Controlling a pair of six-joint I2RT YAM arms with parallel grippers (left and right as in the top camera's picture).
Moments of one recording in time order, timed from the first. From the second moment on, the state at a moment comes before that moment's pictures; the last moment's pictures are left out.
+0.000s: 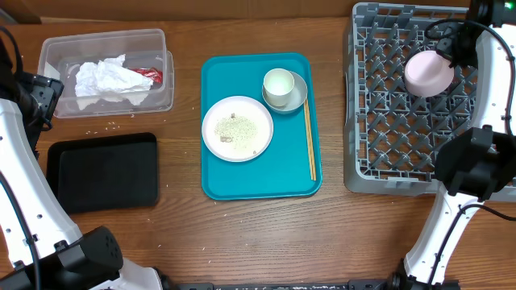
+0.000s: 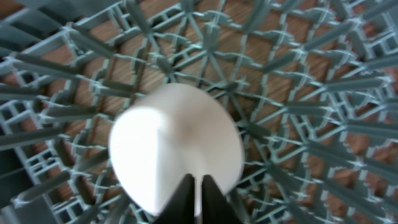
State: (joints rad) left arm 0.44 1.74 2.13 -1.64 -0.19 -0.91; right arm -0.24 2.35 2.47 -1.31 0.12 0.30
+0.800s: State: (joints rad) left arm 0.44 1.74 2.13 -1.64 -0.19 -0.91; right arm -0.28 2.35 2.37 -1.30 0.12 0.31
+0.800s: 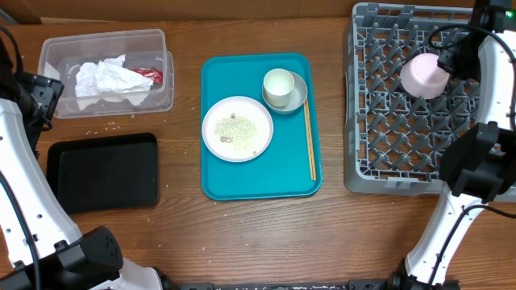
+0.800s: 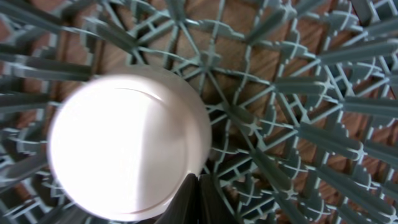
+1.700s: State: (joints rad) left arm 0.44 1.74 2.13 -1.64 -0.19 -0.91; right arm 0.59 2.36 2.38 -1.09 0.08 0.06
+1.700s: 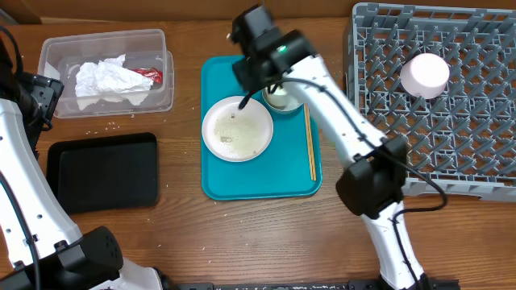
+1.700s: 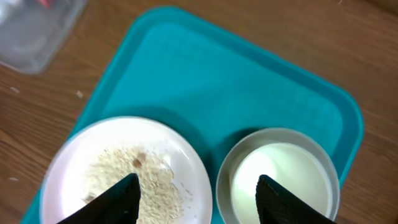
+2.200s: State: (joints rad) left arm 0.44 1.74 2.13 -1.64 -0.19 -0.91; right arm 0.54 2.43 2.38 -1.14 0.14 0.23
